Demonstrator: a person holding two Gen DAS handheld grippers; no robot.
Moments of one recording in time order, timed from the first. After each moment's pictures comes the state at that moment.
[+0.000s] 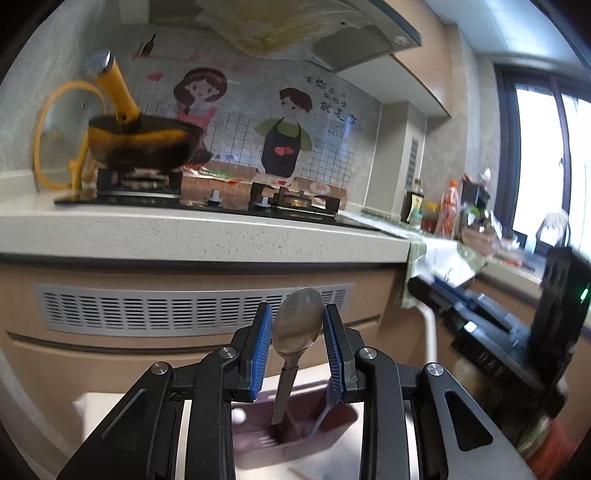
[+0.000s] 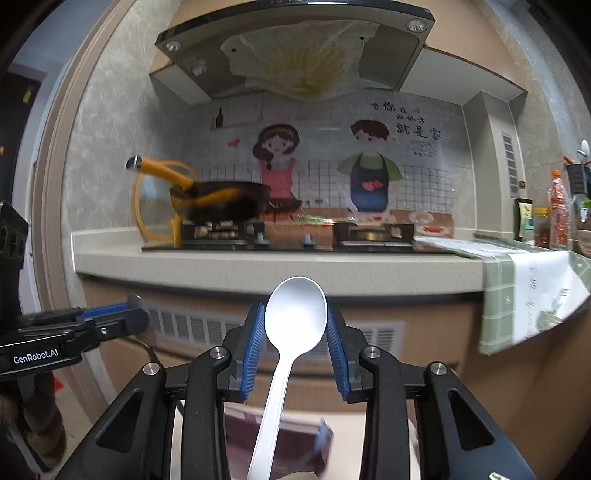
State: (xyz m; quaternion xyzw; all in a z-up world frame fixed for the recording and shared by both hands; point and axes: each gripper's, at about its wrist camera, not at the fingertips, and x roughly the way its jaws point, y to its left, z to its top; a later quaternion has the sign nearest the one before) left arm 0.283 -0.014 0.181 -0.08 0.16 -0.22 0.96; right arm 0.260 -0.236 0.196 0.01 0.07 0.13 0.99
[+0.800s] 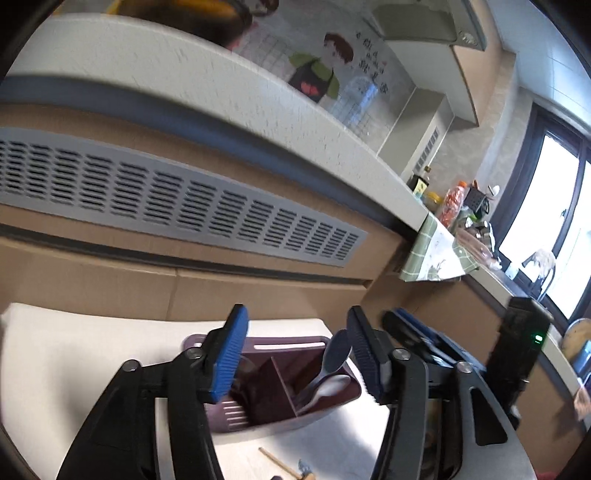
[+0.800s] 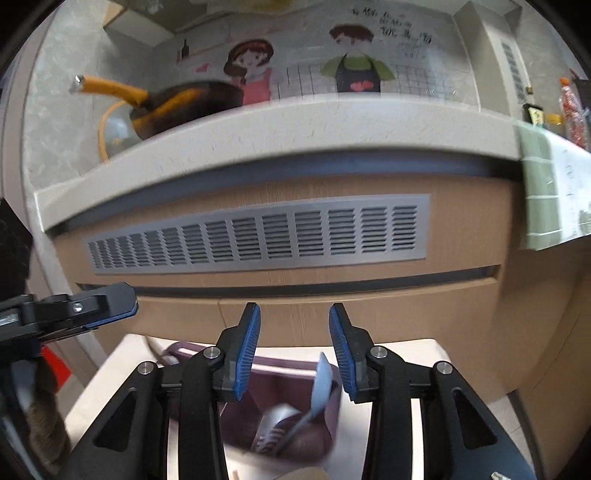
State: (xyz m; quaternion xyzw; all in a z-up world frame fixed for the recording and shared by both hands) left arm 0.338 0.004 0.077 -0.19 0.25 -0.26 0.91; right arm 0.327 -0.251 0.084 0.05 0.20 0.12 0.97
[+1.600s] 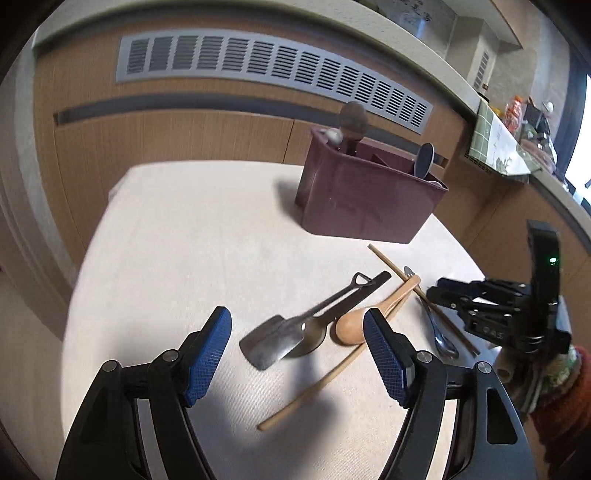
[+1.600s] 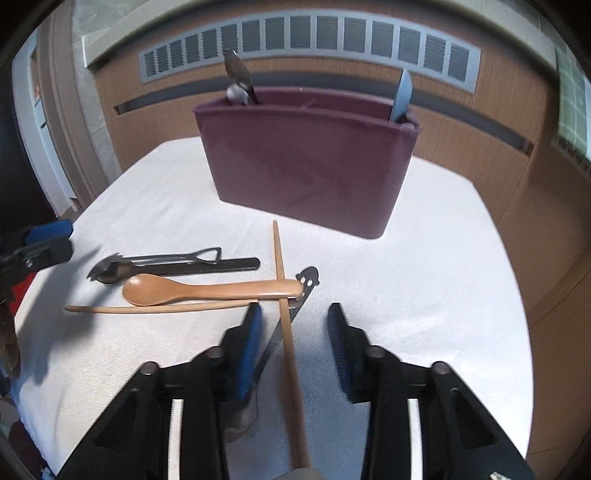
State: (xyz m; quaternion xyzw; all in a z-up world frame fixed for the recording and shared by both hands) left arm 0.181 0.044 -0.043 -0.09 0.38 -0.13 0.91; right arm 0.226 -0.215 -0.054 -0.07 0.42 0.19 0.88
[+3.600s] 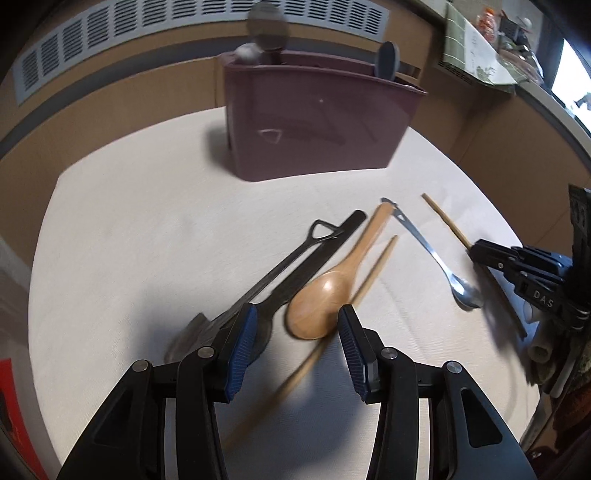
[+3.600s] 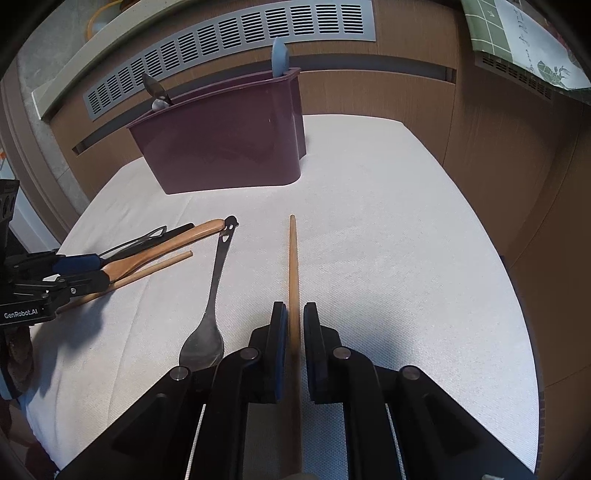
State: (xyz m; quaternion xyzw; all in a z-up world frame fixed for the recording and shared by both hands) left arm 0.223 -0.020 -0.069 0.02 0.48 -0.19 0.86; right arm 0.198 -0.279 -0.060 0.03 0.44 0.11 0.89
